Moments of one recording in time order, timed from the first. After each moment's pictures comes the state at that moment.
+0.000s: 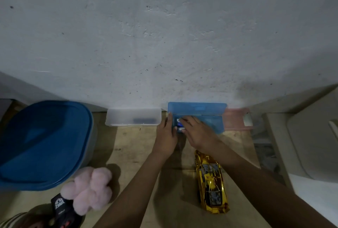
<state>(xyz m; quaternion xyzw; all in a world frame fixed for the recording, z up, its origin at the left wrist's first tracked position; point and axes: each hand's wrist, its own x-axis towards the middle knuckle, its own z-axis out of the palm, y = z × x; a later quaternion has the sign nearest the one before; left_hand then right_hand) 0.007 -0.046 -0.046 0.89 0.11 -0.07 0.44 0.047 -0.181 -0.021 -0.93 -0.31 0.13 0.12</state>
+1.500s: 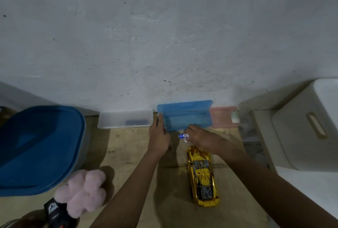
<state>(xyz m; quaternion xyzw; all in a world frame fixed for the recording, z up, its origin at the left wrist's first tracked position) 0.005 -0.050 -0.040 0.88 0.16 -0.08 0.45 0.042 -0.216 -0.018 -0.90 -0.38 0.23 0.04</state>
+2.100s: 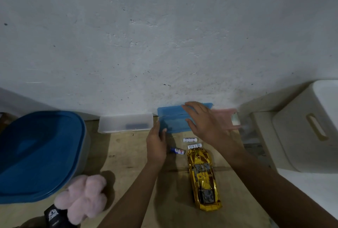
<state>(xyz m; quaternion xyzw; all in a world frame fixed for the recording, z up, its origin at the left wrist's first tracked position) -0.004 -0.049 -0.048 0.85 0.19 0.07 0.49 0.070 -0.209 -0.001 -0.94 -0.29 -0.05 0.17</state>
